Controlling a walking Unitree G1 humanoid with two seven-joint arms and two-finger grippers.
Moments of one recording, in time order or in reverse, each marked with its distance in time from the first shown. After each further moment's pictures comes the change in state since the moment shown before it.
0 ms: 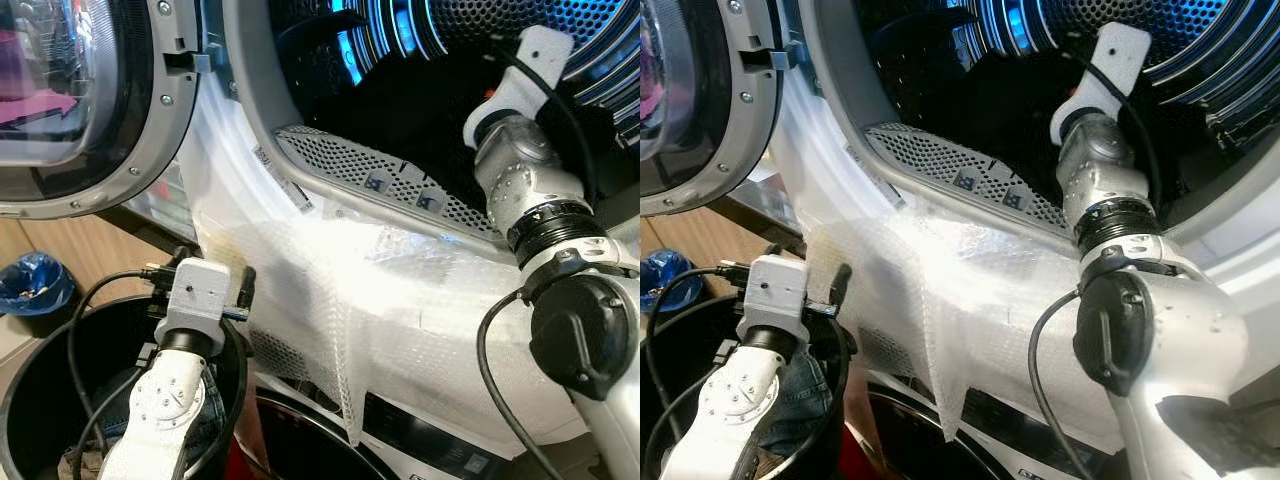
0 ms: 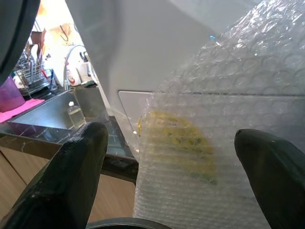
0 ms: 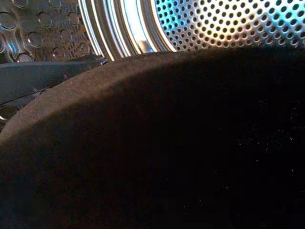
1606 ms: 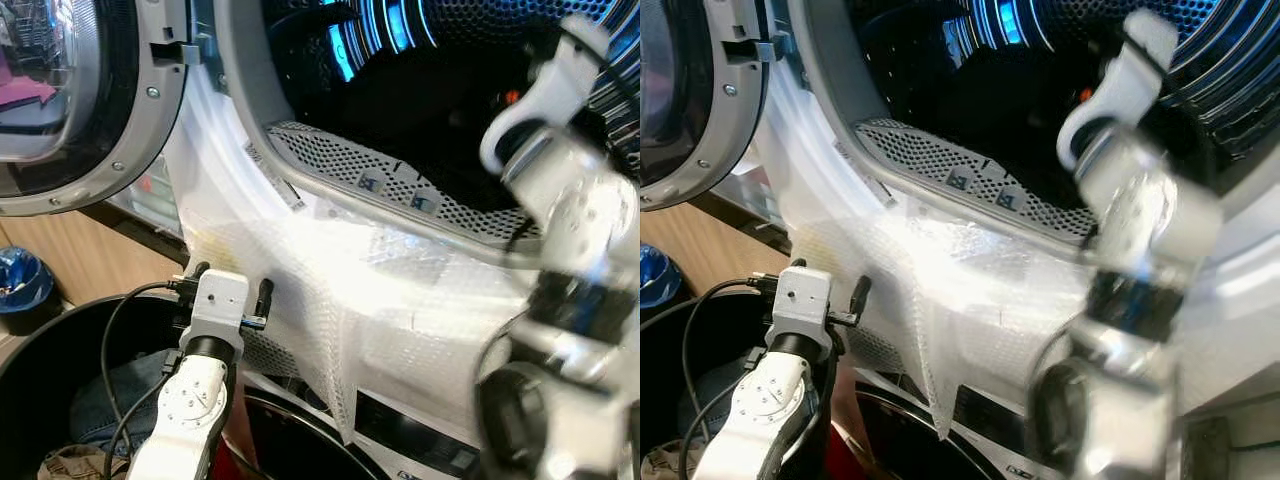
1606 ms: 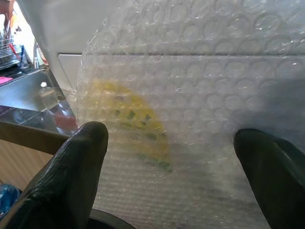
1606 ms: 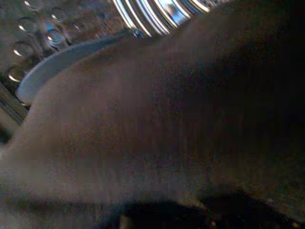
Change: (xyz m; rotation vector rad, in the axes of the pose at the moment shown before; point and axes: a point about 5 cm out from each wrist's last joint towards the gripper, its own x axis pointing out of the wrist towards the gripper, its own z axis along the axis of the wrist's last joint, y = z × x) left arm 0.007 -0.023 -0.019 -0.075 0.050 -0.024; right arm -0.077 0.015 0.007 0.230 0.163 0.118
